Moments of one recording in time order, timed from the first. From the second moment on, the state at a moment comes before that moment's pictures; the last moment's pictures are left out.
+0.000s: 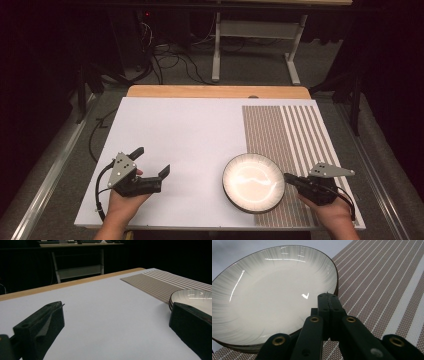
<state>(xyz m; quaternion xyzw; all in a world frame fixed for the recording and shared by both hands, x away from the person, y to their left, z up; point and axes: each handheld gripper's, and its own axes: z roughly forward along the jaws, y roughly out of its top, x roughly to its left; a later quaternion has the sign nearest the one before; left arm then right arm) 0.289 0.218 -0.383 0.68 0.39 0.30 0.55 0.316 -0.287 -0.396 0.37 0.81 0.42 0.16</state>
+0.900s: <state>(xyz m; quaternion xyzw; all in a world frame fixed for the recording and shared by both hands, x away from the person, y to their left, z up) 0.289 0.217 -0.383 0.68 0.39 0.29 0.55 0.316 -0.285 -0.397 0.37 0.81 0.42 0.16</state>
